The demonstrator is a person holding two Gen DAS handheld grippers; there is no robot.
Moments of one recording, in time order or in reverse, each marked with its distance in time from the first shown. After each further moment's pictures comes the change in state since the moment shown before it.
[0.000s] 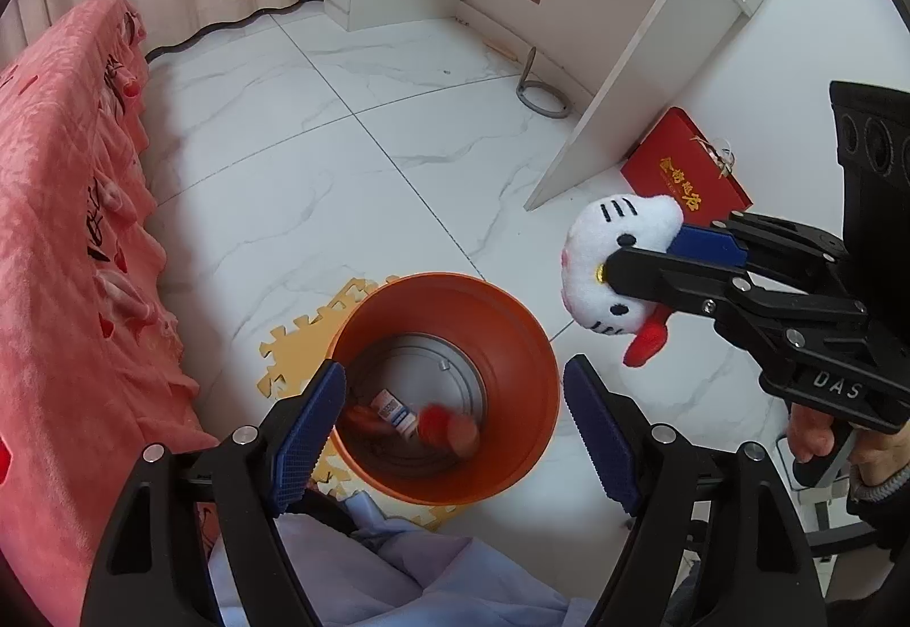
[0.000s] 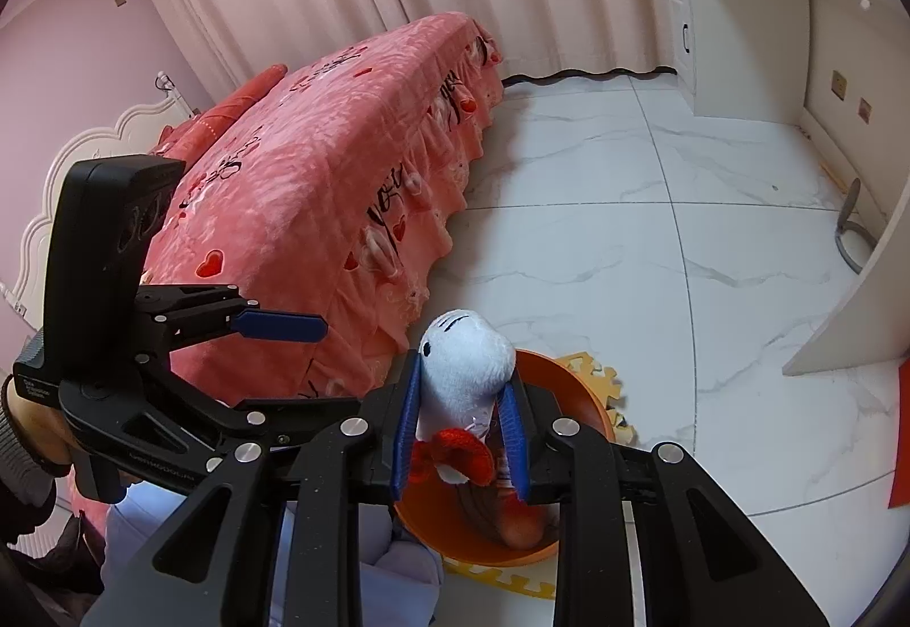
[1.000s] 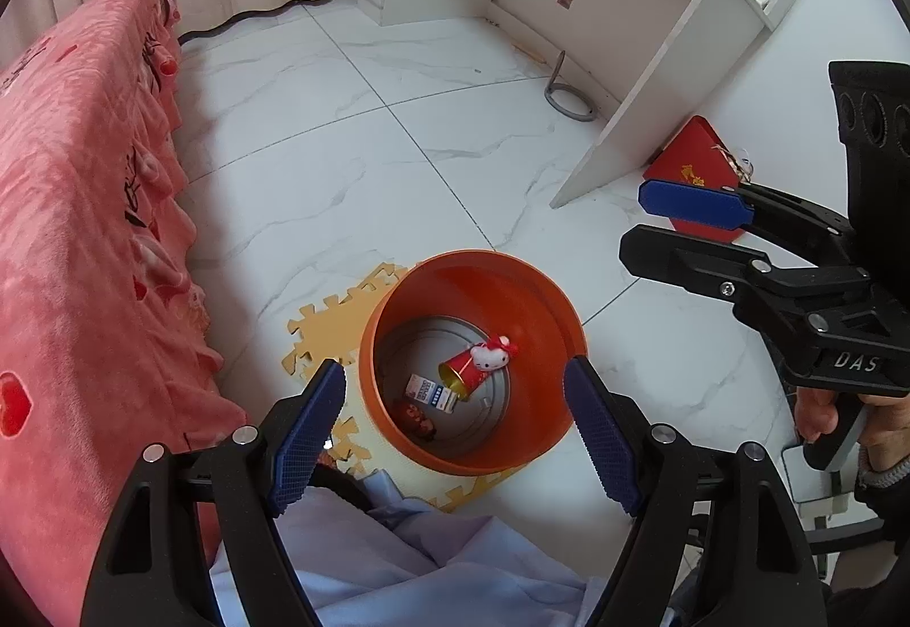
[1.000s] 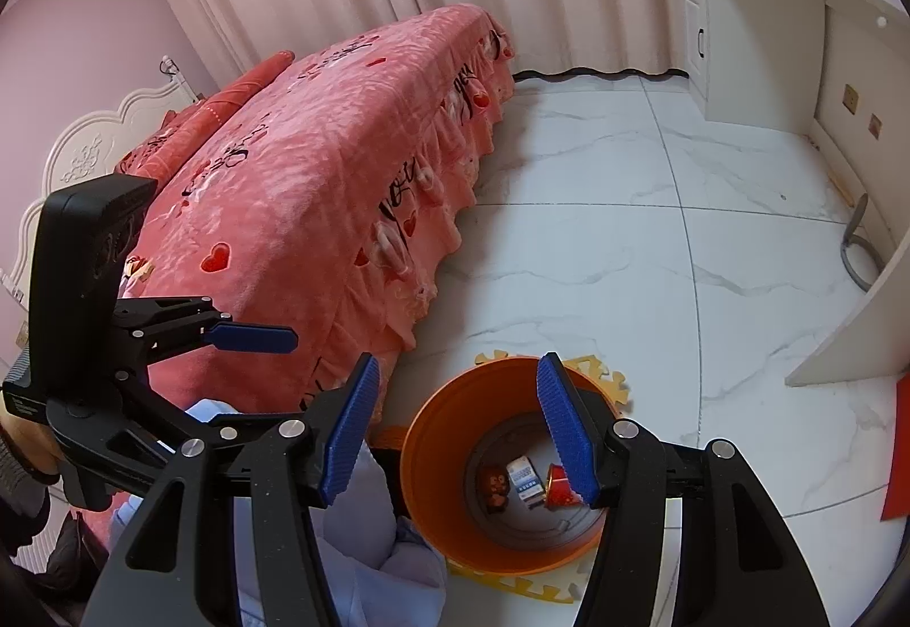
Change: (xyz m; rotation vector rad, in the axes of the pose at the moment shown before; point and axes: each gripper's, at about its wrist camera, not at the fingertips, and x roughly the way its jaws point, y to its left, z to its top) left arm -0.016 0.022 -0.018 -0.056 -0.003 0.040; right arm 0.008 0.022 0.014 -0.035 0.022 0.004
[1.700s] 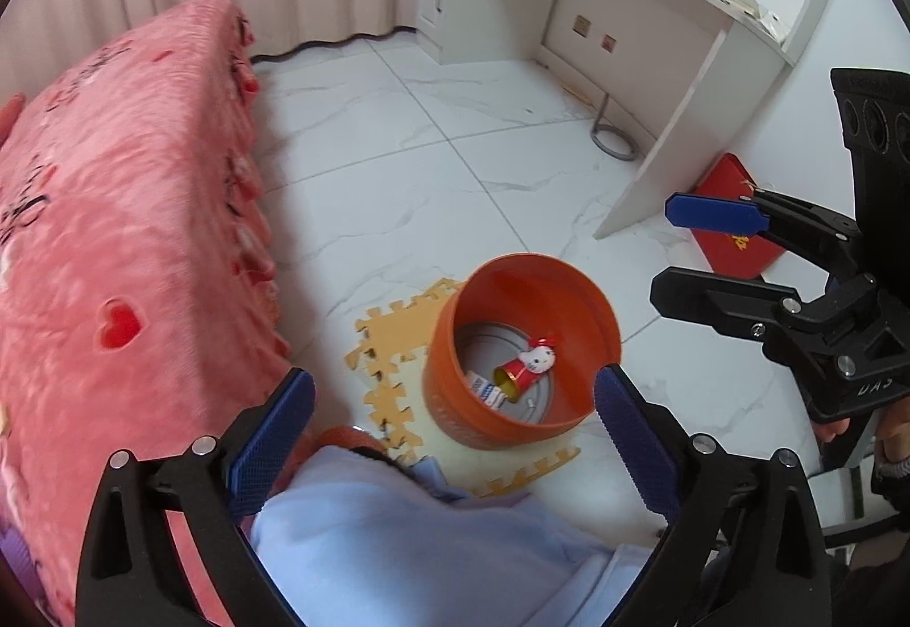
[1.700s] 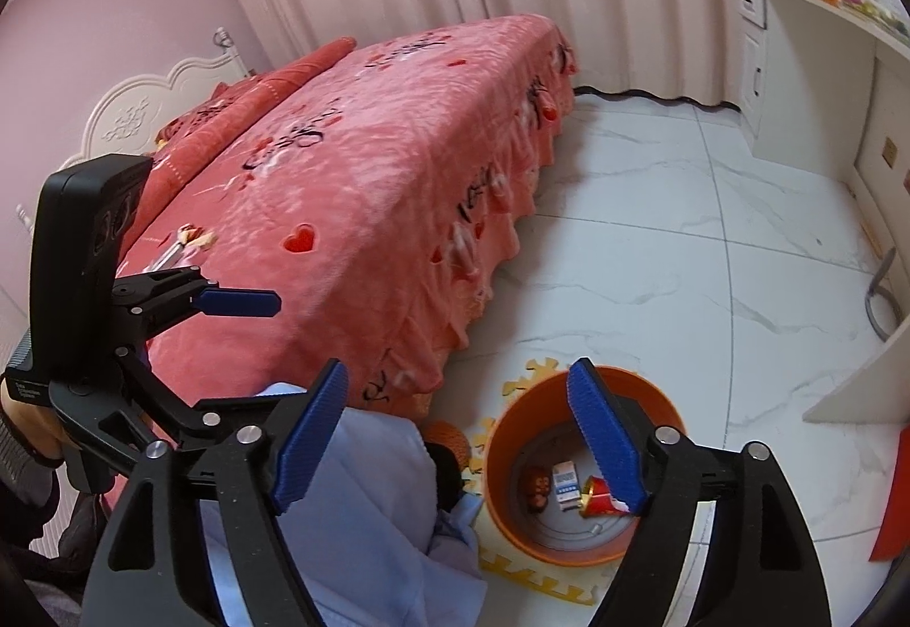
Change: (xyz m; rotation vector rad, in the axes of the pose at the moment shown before) left arm -0.079 0.019 -0.052 -0.064 -0.114 0.129; right arm -0.022 0.092 0.000 -0.133 -0.003 0.076
